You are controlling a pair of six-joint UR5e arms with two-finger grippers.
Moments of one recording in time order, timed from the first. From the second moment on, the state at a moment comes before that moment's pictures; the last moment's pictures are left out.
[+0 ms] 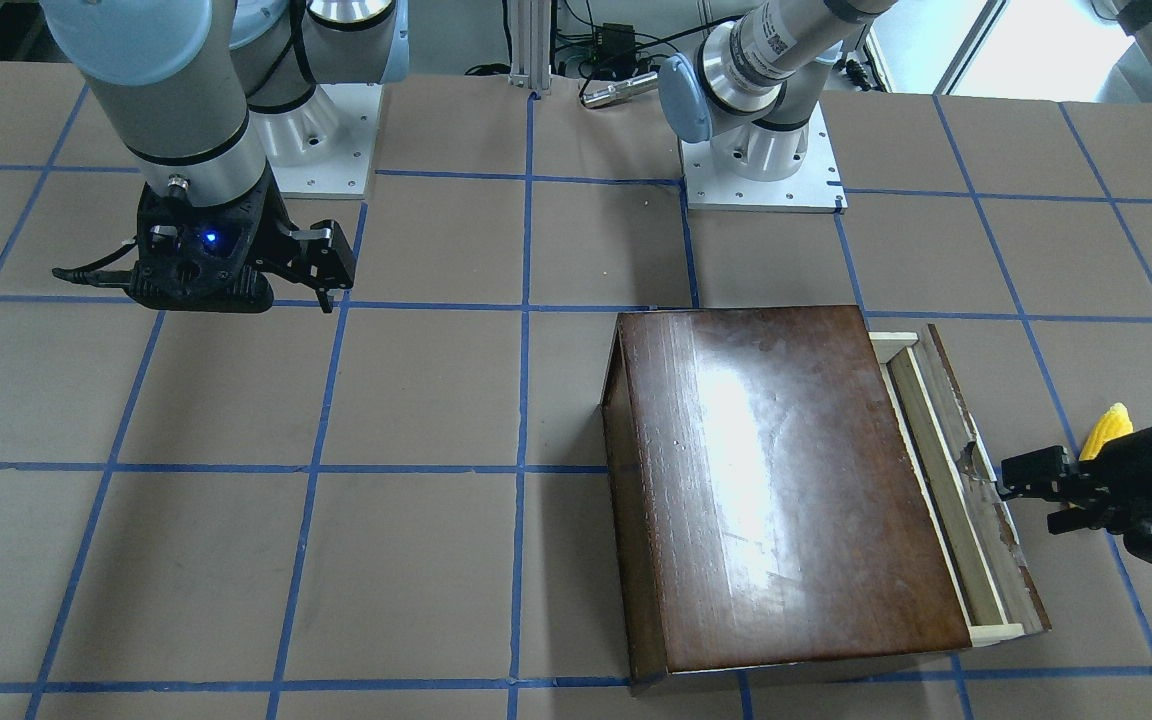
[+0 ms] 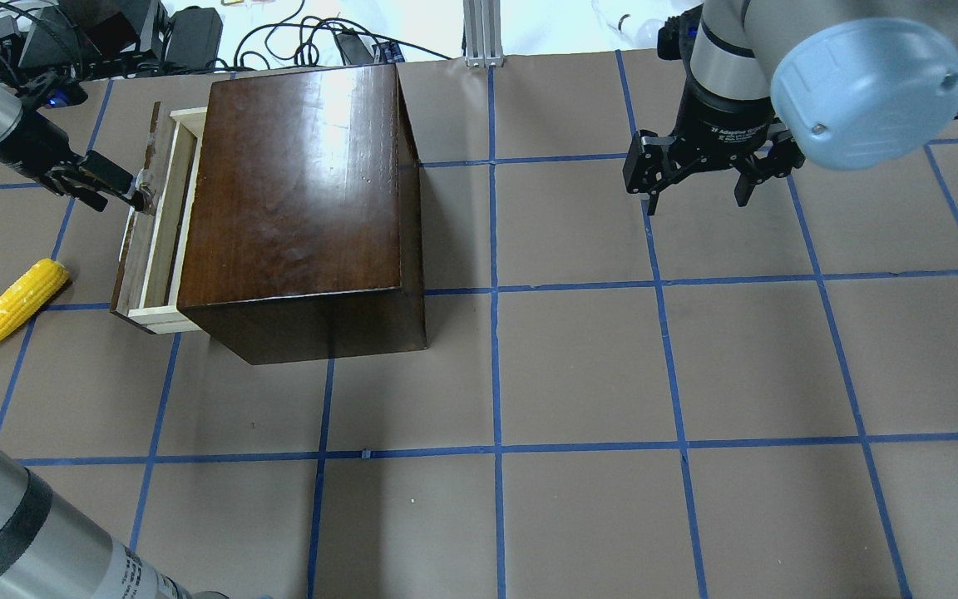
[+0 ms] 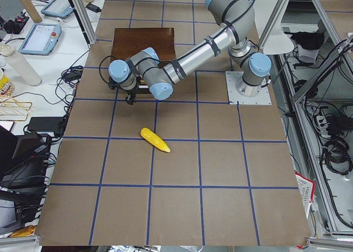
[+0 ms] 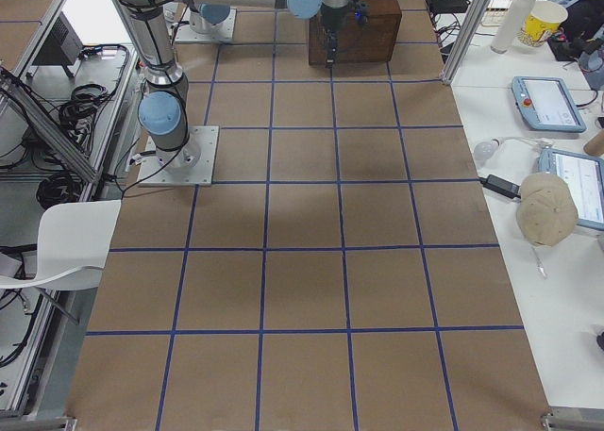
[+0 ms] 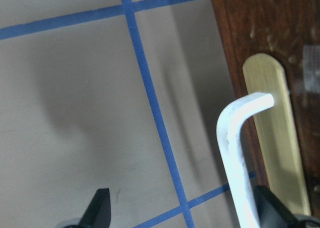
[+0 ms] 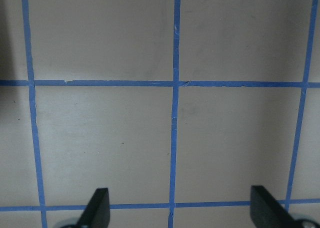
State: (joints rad) left arm -1.05 -2.11 -1.37 -1.43 1.33 0.81; right arm 1.65 -1.48 1.58 -1.63 -1.63 0.06
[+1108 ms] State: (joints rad) left arm -1.01 -2.12 -1.34 -1.45 1.37 0.90; right arm 1.65 -1.48 1.58 -1.63 -1.63 0.06
